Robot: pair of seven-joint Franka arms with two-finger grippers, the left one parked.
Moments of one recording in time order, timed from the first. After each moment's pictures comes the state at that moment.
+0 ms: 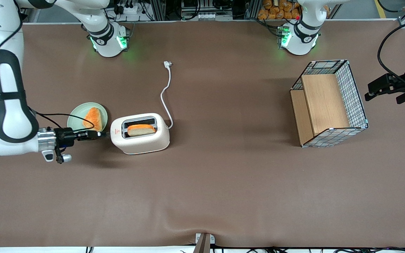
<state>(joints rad) -0.09 0.54 -0.07 -1.68 0.80 1.61 -0.45</state>
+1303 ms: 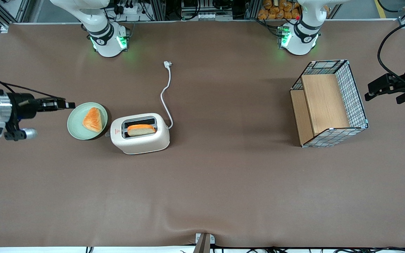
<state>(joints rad) -0.02 0.26 -0.05 -1.45 0.43 1.29 -0.03</state>
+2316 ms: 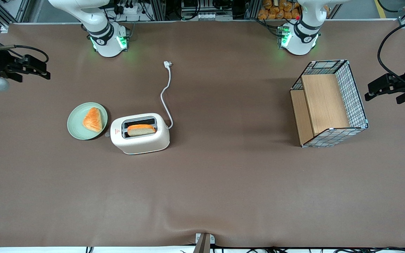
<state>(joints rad) 0.09 0.01 -0.06 -1.45 0.06 1.30 -0.01</state>
